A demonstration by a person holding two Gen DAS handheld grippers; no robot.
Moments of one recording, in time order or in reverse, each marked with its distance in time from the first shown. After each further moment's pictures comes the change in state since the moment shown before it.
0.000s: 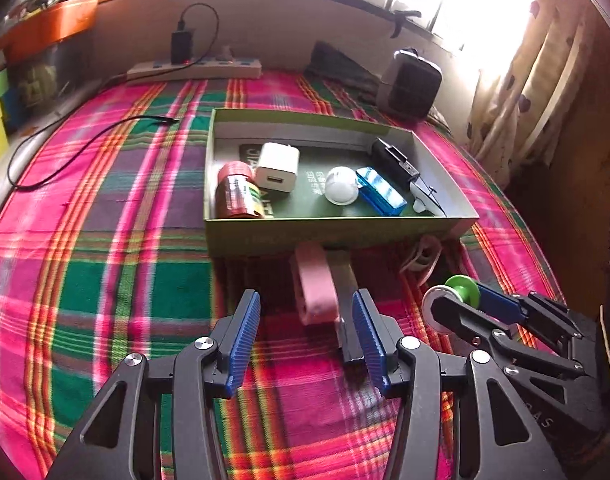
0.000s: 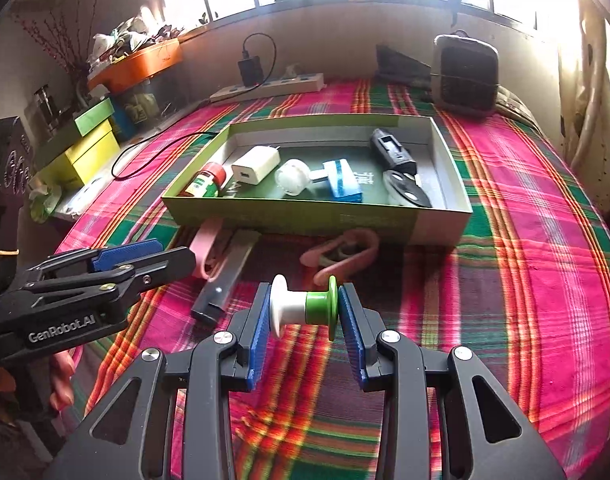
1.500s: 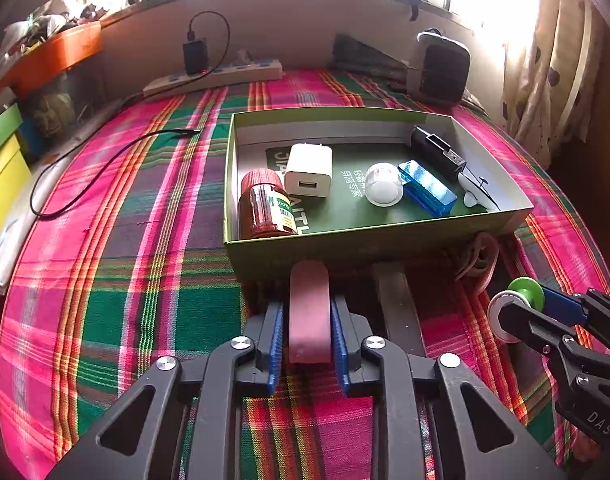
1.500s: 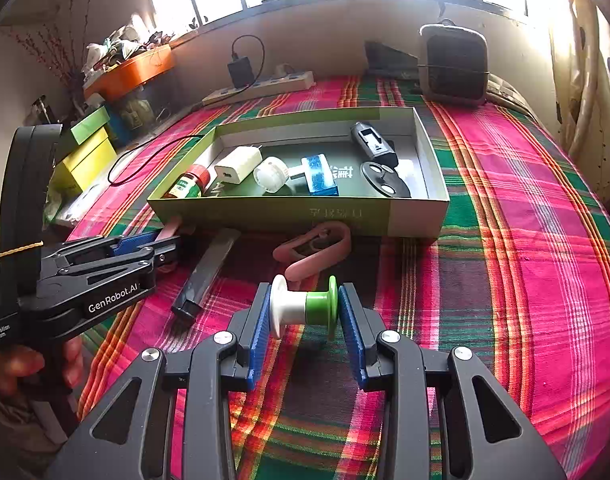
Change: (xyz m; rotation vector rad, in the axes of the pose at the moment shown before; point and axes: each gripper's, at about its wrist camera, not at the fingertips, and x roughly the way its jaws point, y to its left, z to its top) left arm 0.017 0.000 0.007 0.069 -0.007 0.173; right arm 0.002 -0.019 -0.002 0.027 0.004 0.023
